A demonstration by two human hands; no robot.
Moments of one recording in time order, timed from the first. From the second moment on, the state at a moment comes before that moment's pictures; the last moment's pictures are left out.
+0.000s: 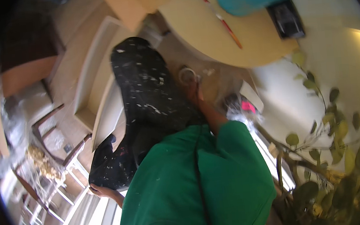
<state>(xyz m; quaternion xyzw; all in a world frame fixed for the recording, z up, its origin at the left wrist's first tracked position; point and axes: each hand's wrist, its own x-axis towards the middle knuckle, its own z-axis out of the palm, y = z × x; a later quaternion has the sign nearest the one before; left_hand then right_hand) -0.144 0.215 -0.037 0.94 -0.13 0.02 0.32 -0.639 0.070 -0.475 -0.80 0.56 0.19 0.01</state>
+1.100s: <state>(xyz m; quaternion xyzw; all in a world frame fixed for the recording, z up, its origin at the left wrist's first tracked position) -0.256 0.062 -0.027 0.62 -0.40 -0.36 0.57 -0.618 -0.082 0.056 -0.57 0.51 -0.29 0.57</state>
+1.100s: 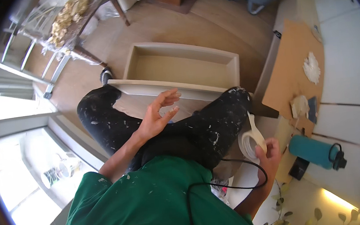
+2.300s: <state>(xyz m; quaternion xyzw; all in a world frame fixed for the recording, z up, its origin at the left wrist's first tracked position) -0.228 0.055 0.028 0.55 -0.27 -0.34 0.72 -0.398 -0.054 0.063 -0.70 0.24 -0.20 0.65</state>
